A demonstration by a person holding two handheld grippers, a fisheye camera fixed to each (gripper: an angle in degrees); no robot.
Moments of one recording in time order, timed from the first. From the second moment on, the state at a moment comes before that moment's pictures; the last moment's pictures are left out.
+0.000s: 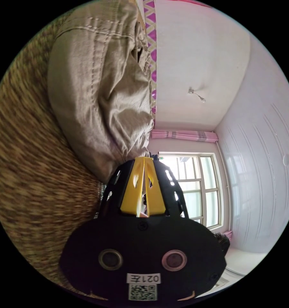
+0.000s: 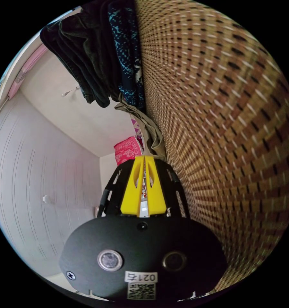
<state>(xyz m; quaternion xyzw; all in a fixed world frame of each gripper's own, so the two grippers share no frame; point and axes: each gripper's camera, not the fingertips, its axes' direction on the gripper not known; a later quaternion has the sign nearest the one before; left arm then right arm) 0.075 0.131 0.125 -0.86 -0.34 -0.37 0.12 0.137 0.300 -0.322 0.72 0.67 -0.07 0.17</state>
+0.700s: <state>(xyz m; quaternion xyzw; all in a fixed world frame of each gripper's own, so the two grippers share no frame) 0.089 0.111 0.120 -0.86 -0.34 -0.37 0.11 0.160 0.289 -0.328 0.72 0.67 -0.07 0.17</state>
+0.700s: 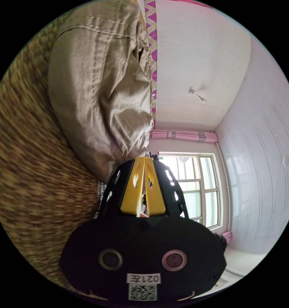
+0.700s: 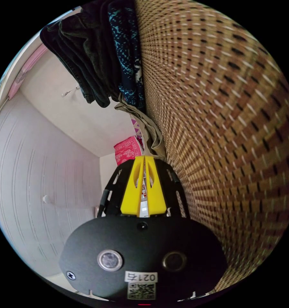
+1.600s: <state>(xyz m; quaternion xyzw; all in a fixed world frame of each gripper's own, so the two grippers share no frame) 0.084 0.078 0.110 -0.85 -0.35 -0.37 0.11 0.177 0.274 -0.323 0.72 0.67 -0.07 0.17</state>
